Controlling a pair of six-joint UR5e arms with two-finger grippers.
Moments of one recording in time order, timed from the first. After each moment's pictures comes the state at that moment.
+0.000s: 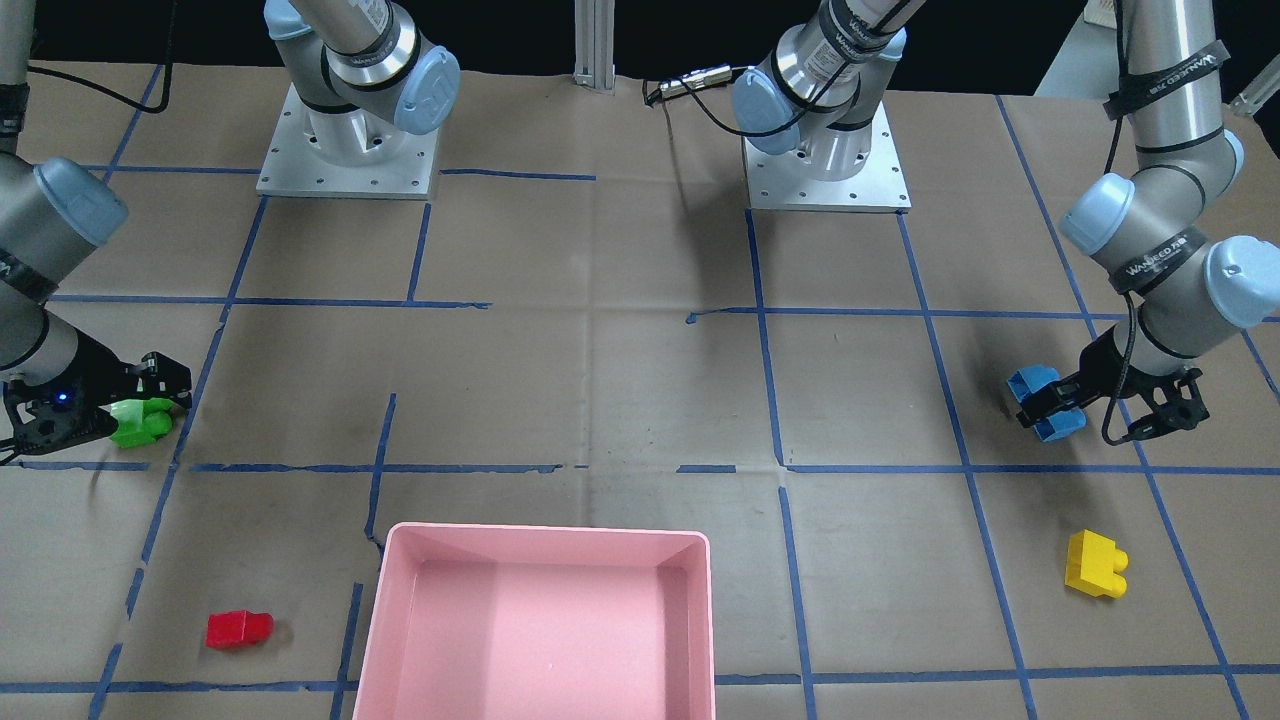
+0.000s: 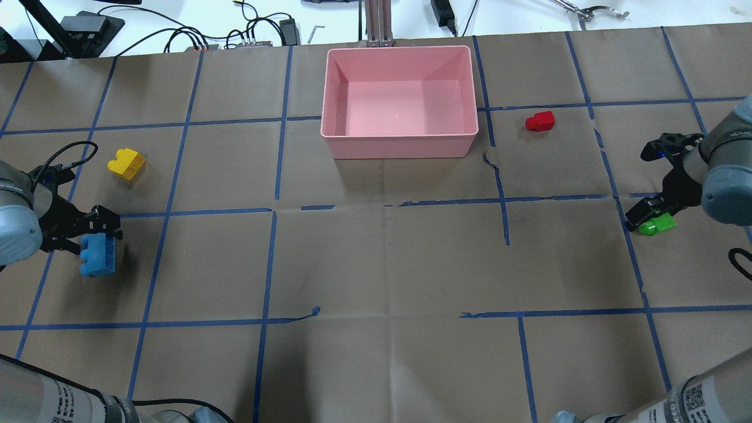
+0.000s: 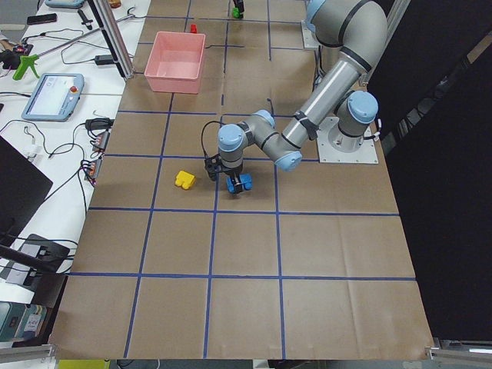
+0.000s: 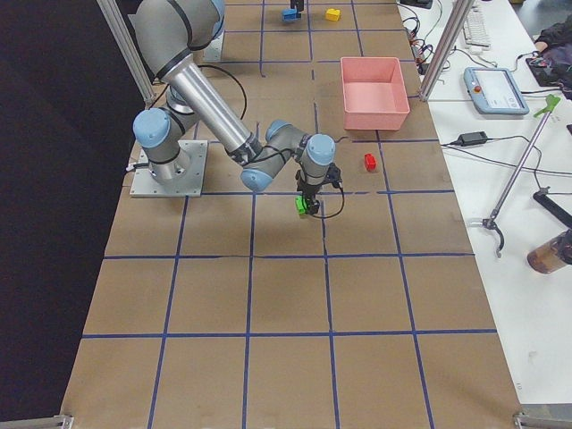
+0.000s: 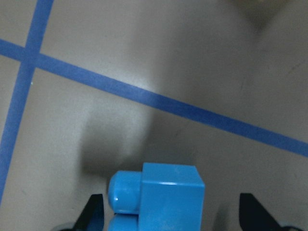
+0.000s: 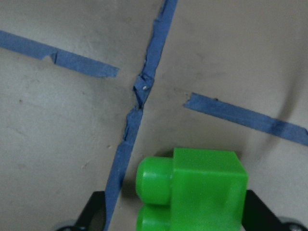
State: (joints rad) left arm -0.88 -1.93 -2.01 -0.81 1.58 0.36; right arm 1.01 -1.21 1.99 -2.25 -1.57 -0.87
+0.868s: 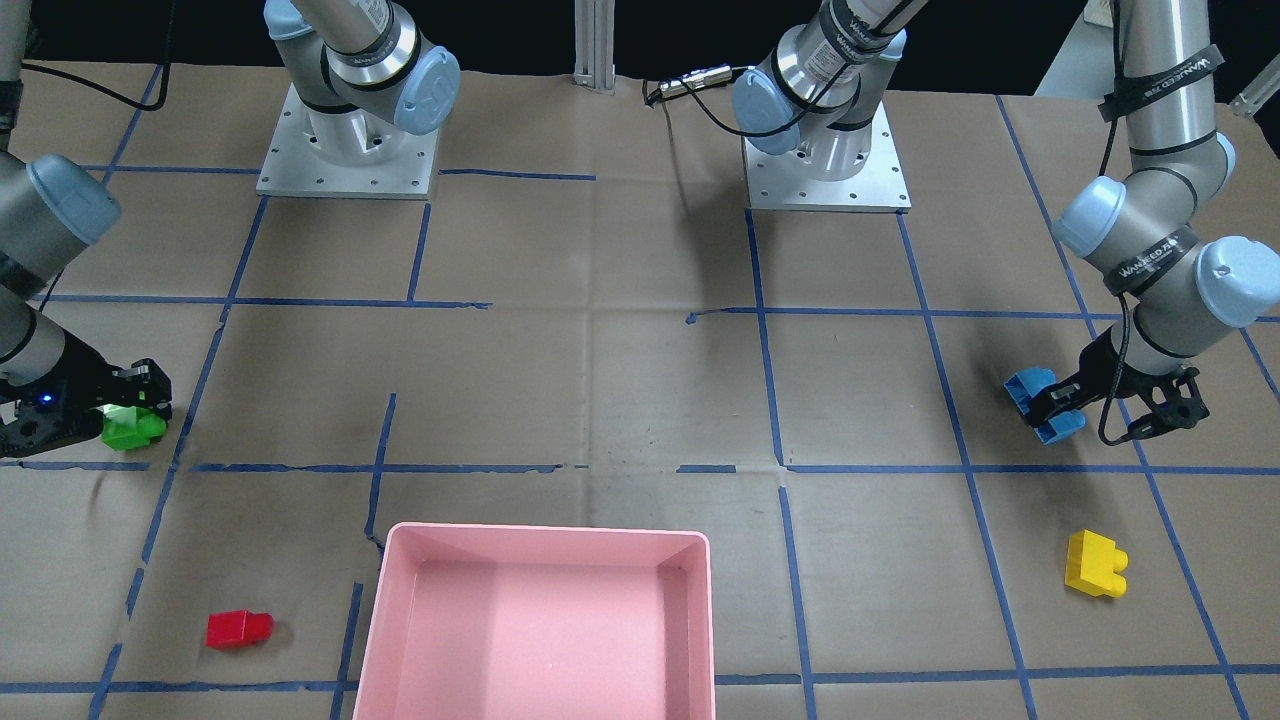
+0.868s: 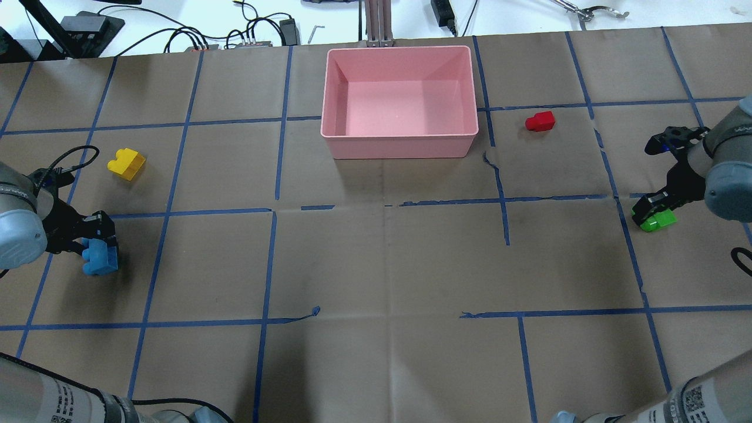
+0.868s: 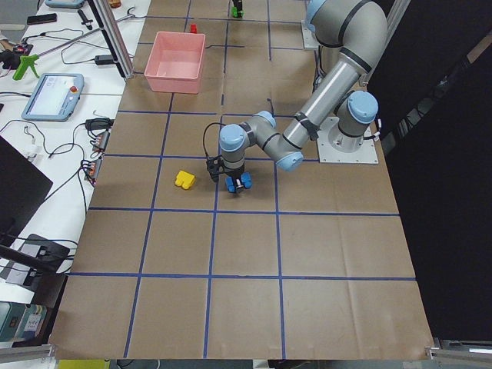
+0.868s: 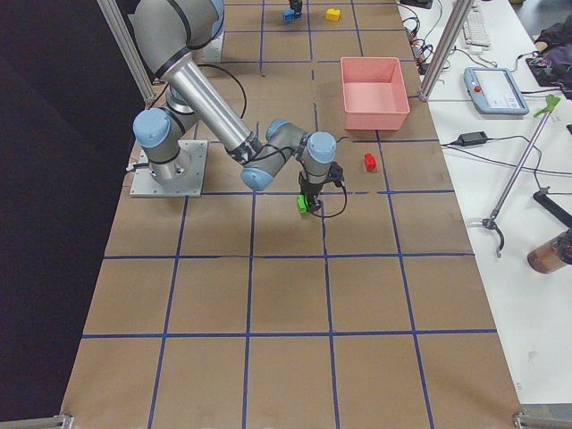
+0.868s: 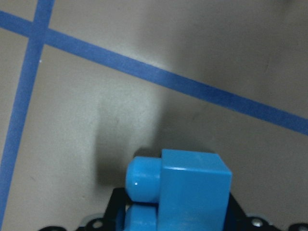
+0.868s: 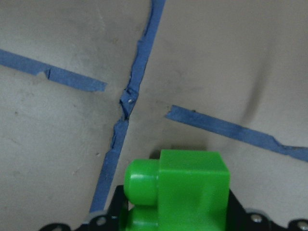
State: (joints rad) left arm -0.88 -1.94 -2.02 -0.76 1.60 0.36; right arm 1.01 -1.22 1.96 -2.26 -1.57 -0.87
